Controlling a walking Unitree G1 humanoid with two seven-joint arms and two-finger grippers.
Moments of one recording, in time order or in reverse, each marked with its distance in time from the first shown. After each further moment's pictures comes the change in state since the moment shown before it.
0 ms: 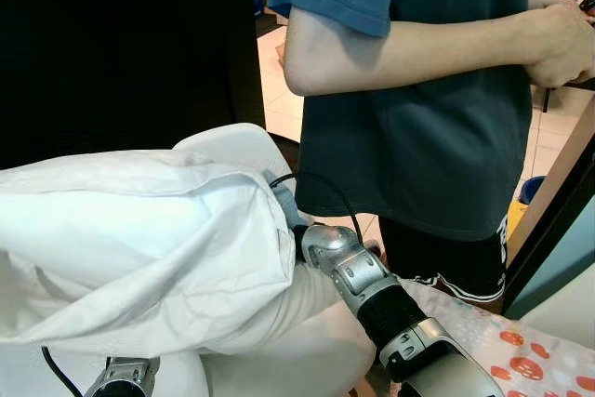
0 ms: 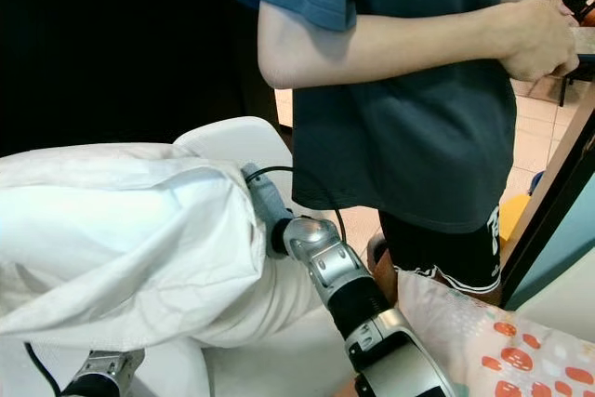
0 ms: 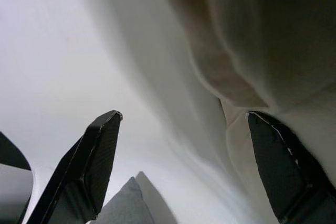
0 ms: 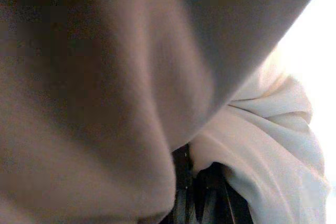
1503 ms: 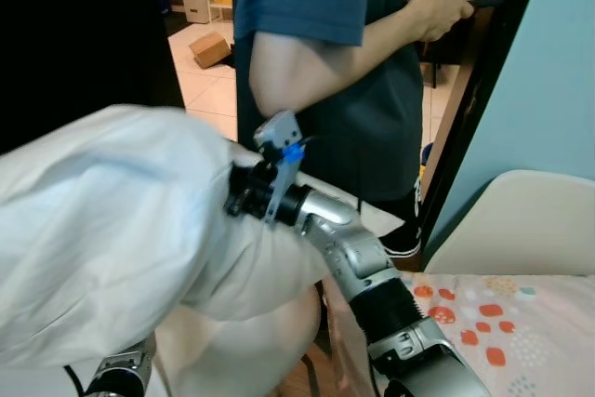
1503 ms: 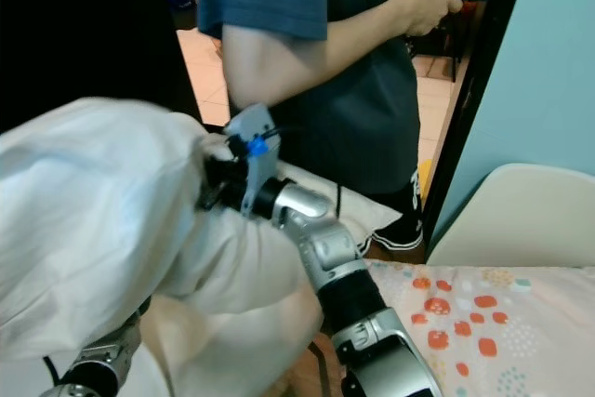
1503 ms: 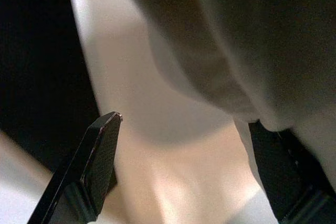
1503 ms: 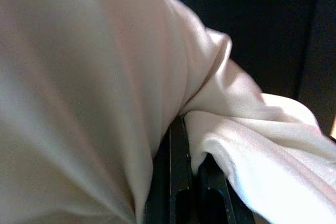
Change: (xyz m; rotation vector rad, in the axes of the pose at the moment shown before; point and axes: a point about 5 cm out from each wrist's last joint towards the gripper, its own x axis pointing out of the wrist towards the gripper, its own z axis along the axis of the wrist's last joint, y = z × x) left arm 0.008 0.000 0.025 -0.086 -0.118 -0.099; right arm -0.017 0.016 0.078 0.033 -0.519 0.163
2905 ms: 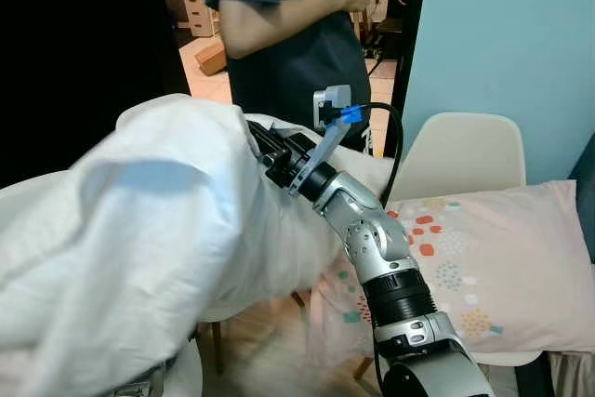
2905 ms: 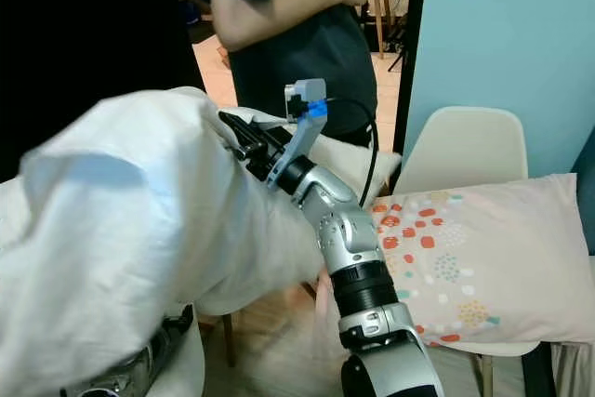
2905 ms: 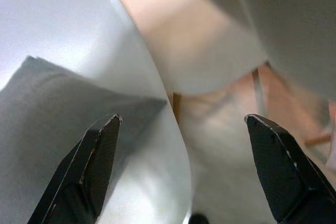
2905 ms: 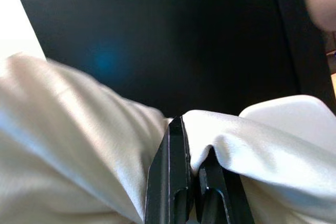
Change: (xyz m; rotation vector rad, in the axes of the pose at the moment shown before) left arm -0.025 -0.010 -0.053 0.018 0.243 -0.161; right arm -0.017 -0.031 0.029 0.241 -0.226 -0.210
